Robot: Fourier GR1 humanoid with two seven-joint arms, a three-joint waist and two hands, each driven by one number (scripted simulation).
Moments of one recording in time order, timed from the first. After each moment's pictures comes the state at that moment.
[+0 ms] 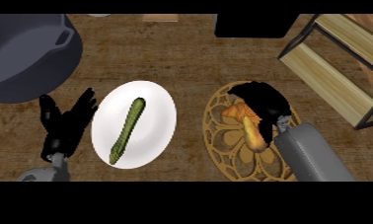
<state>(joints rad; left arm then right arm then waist) -0.04 0.21 0.03 -1.38 0.17 0.04 0.32 -0.38 -0.24 0.32 -1.23 1.09 0.30 -0.05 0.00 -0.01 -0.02</state>
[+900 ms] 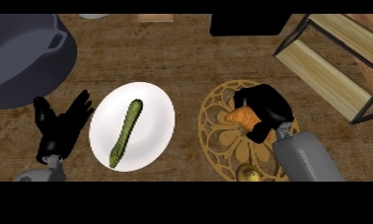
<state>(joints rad) -0.04 0.22 0.06 -1.36 0.17 0.02 0.30 -0.31 -0.16 0.22 -1.32 1.06 0.24 -0.05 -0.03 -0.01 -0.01</state>
